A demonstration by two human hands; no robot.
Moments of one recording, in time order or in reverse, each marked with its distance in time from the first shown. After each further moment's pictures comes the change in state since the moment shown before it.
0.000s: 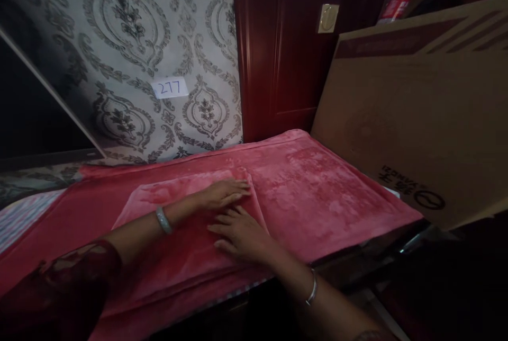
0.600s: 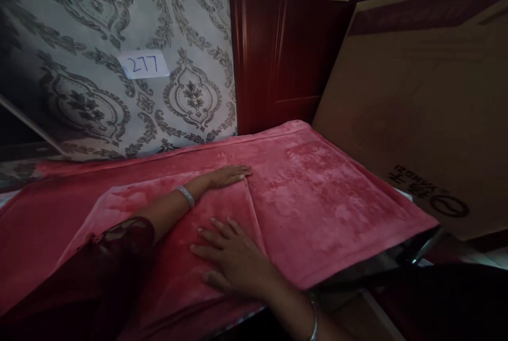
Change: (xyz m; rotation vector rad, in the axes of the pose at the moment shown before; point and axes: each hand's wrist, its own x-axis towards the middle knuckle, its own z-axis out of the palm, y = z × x) left_hand 0.064 -0.101 0.033 -0.116 -0.090 -0.196; right_hand -0.009 0.009 0.016 0.118 -0.112 0.055
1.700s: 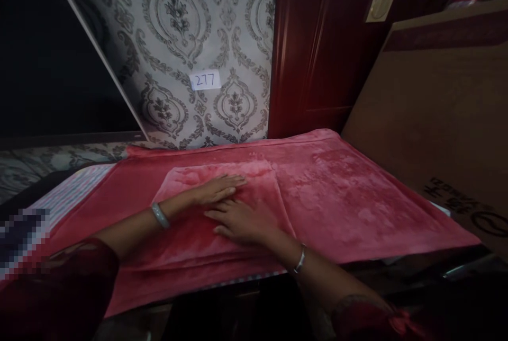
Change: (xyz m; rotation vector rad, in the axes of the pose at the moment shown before) left_hand -0.182 0.090 -0.015 -0.005 0.113 -0.146; right_hand 0.054 -0.041 -0.007 -0.142 0.018 -0.254
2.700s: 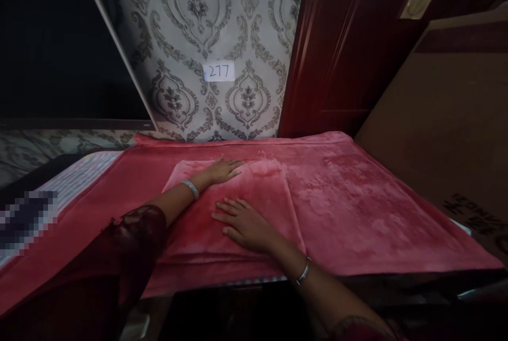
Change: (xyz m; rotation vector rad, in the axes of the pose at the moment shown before) left_hand 0.033 -0.077 0.002 0.276 0.097 -0.310; right_hand 0.001 0.010 0.029 0.083 -0.086 0.059
